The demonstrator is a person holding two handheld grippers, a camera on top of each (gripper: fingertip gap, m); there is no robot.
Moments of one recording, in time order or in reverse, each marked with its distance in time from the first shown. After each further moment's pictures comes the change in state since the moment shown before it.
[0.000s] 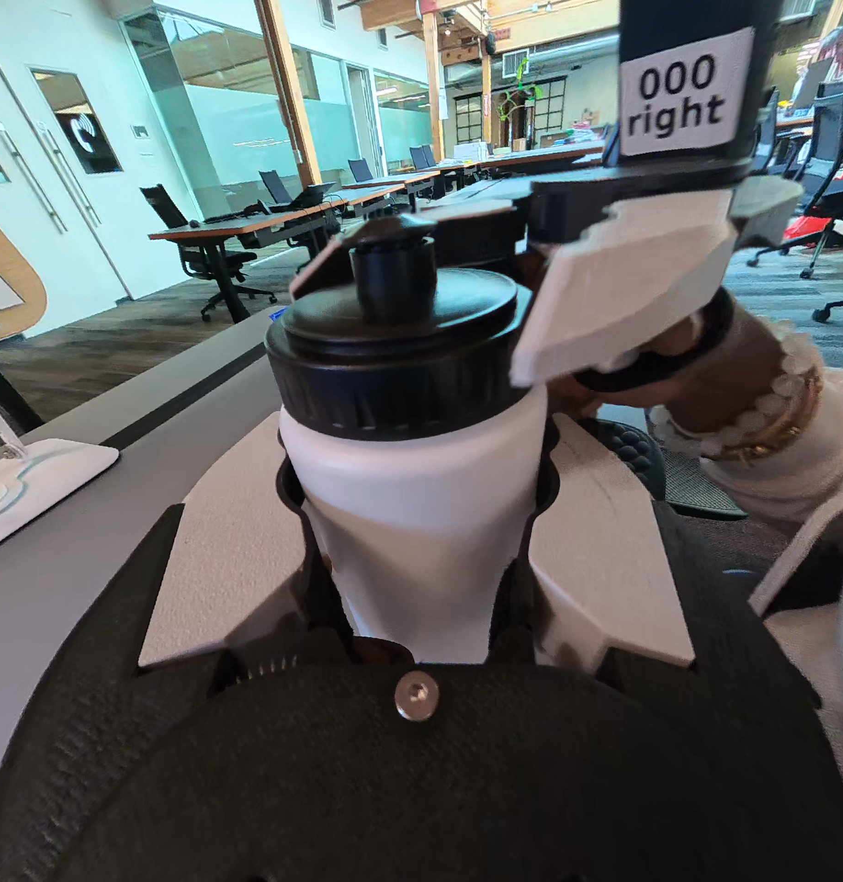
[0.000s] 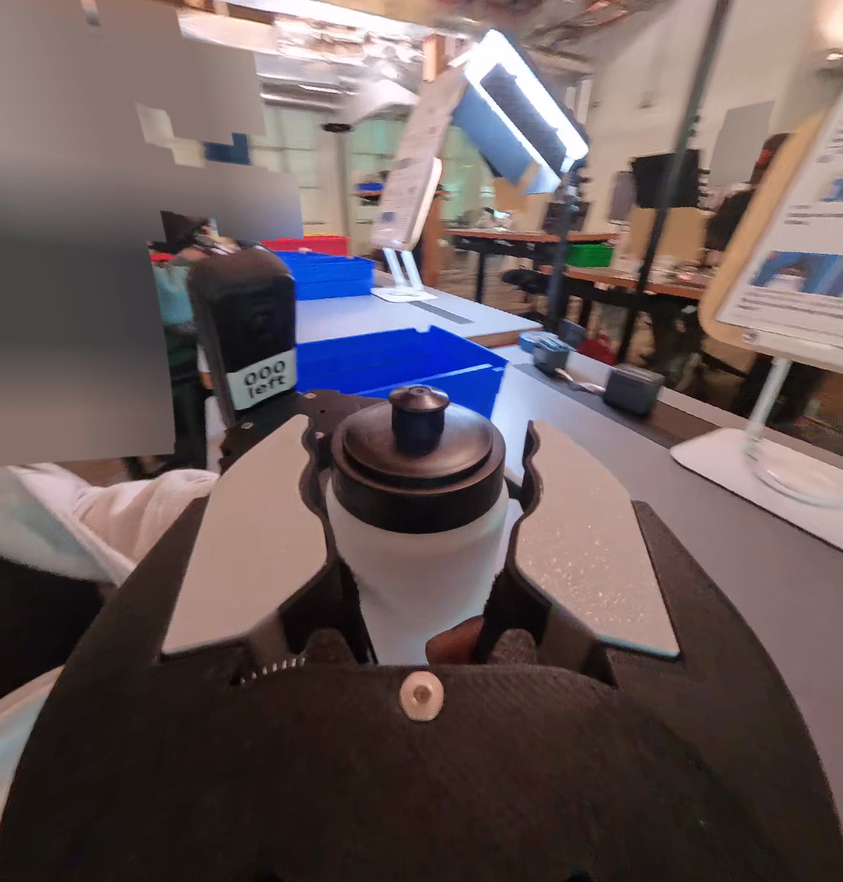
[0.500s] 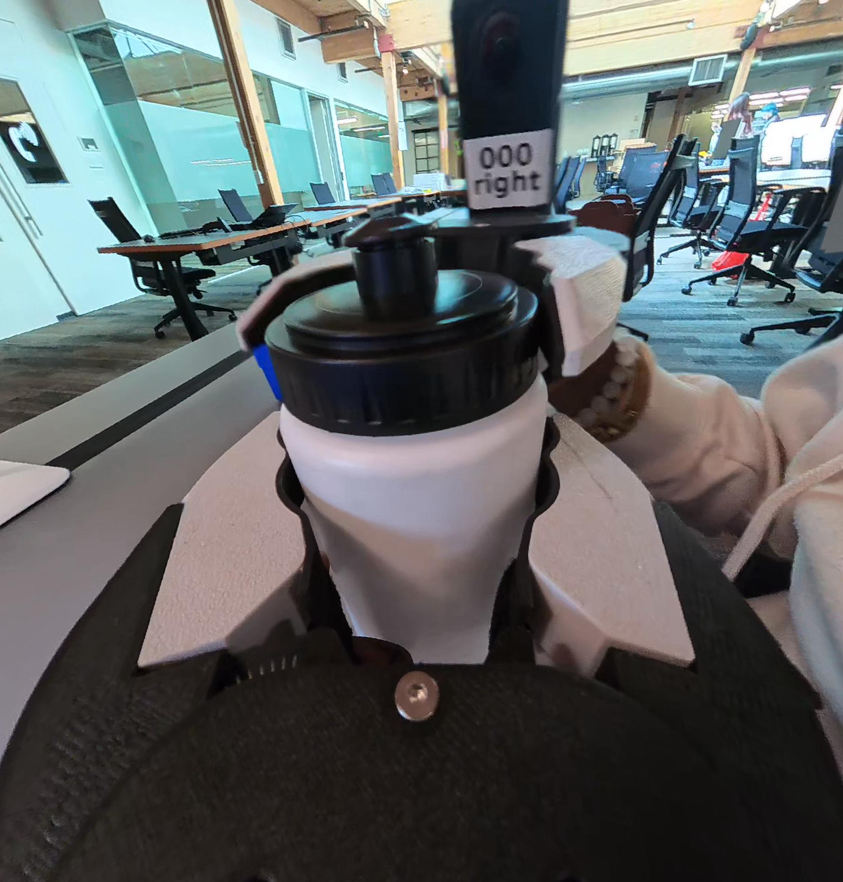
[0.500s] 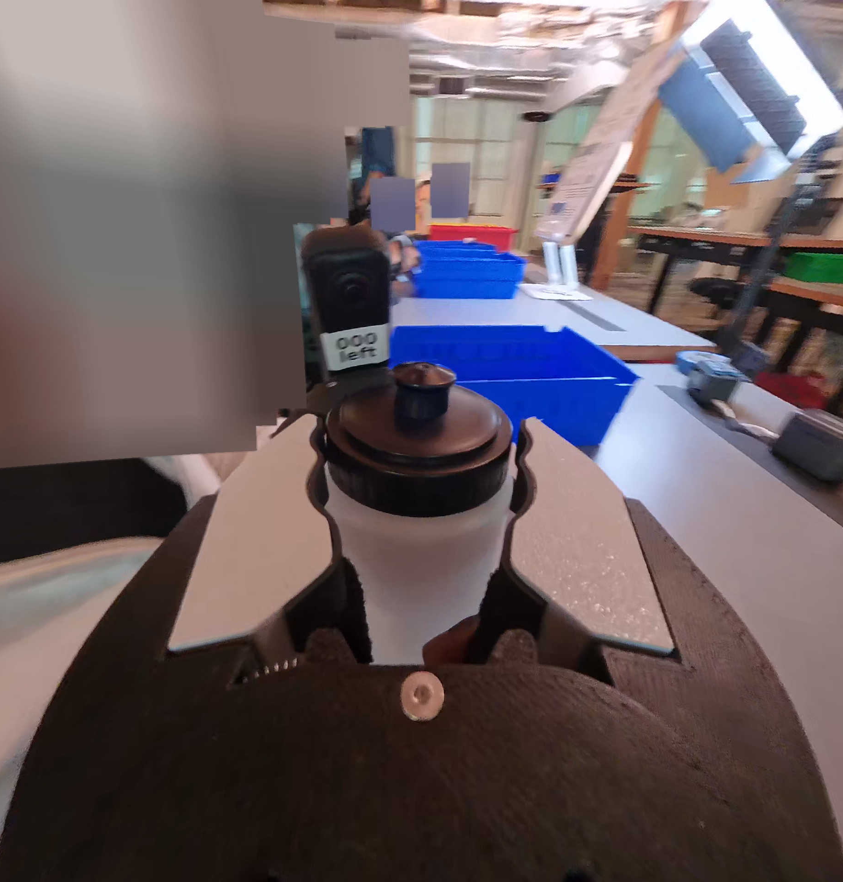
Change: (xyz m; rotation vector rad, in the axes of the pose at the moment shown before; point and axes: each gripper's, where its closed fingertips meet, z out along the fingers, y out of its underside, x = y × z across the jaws) left arm 0.003 -0.002 -0.002 0.049 0.091 -0.033; right arm -0.008 0.010 0.004 -0.009 -0.408 -0.009
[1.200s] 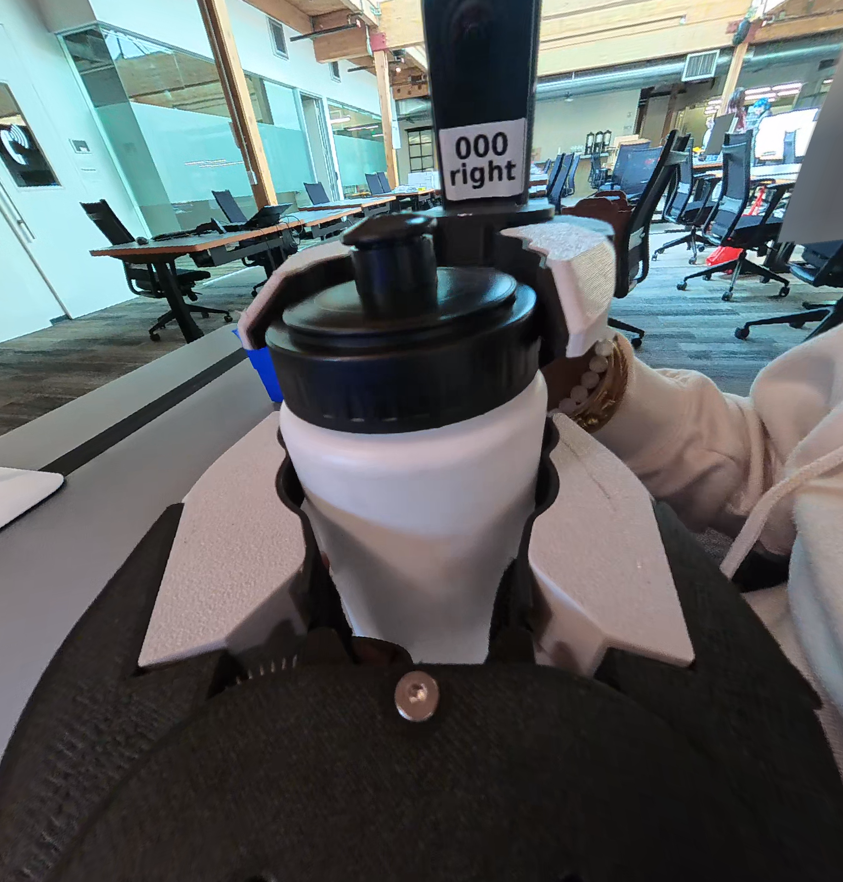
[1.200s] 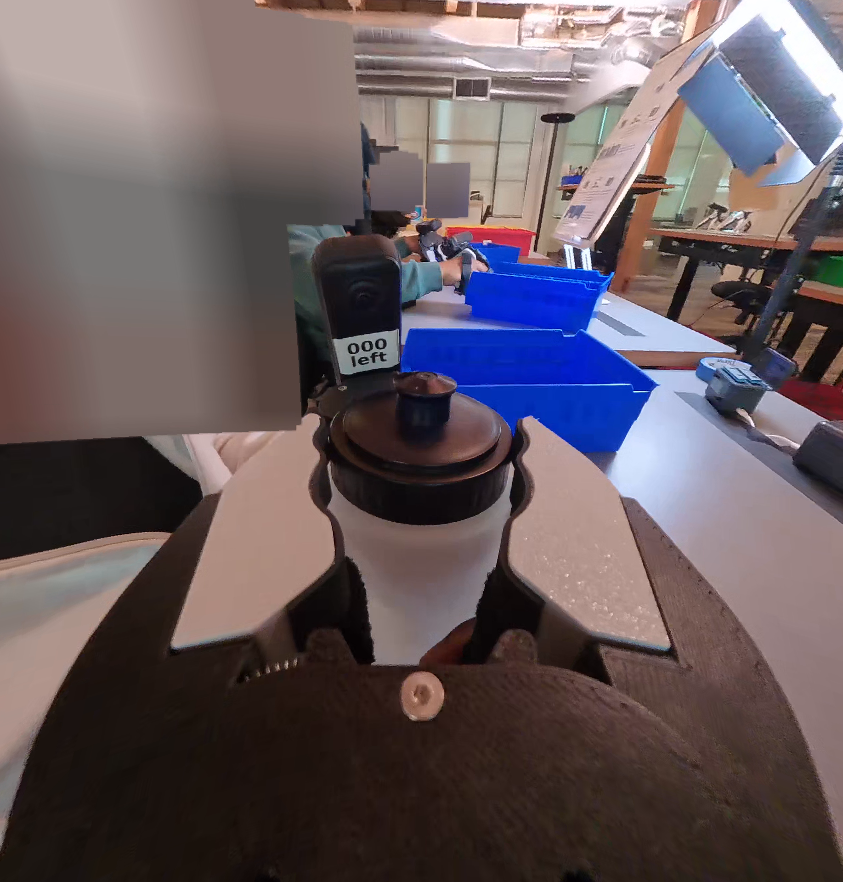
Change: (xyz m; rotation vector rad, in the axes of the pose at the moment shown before) left arm 0.002 0.000 0.000 -0.002 0.010 0.009; right arm -0.003 -0.003 -0.002 0.002 -0.052 0.001
